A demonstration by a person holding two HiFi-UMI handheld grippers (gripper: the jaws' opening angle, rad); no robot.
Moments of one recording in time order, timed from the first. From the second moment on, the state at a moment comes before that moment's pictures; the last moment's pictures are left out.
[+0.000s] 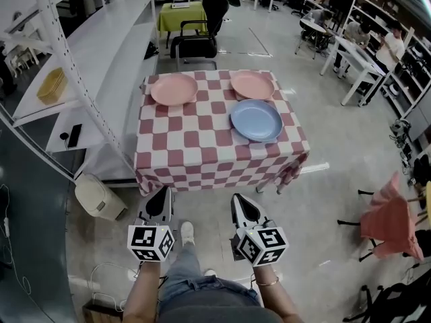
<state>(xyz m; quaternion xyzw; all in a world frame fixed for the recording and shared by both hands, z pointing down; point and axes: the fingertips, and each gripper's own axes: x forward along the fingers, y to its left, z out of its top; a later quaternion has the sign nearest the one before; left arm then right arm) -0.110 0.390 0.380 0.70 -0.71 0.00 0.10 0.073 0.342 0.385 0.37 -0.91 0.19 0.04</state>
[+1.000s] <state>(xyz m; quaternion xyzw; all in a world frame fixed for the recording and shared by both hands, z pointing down) -0.282 0.201 0.398 0.71 -0.69 0.01 0.13 -0.081 0.160 0.394 0.42 -0.88 0.22 0.07</state>
